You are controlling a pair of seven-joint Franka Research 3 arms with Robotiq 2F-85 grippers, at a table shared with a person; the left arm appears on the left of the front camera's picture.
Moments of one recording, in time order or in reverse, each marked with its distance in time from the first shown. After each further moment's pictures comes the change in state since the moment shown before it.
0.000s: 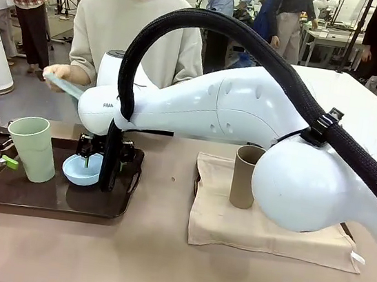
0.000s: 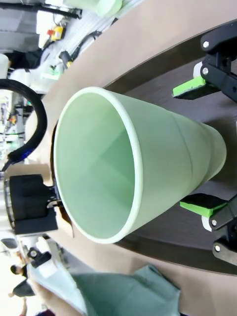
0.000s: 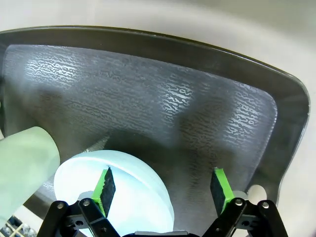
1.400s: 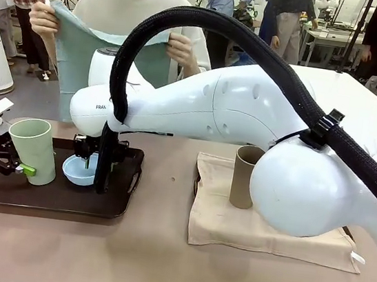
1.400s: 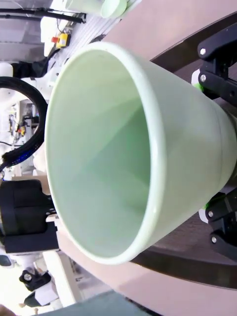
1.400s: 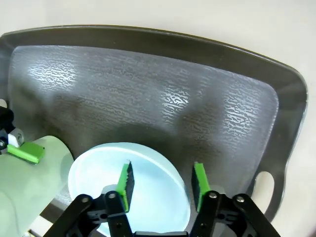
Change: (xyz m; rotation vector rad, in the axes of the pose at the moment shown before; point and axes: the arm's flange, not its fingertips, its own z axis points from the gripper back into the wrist) left arm -0.006 0.006 -0.041 -0.052 -0.054 -0.016; right arm -0.010 0.017 0.011 -0.025 -0.039 -0.025
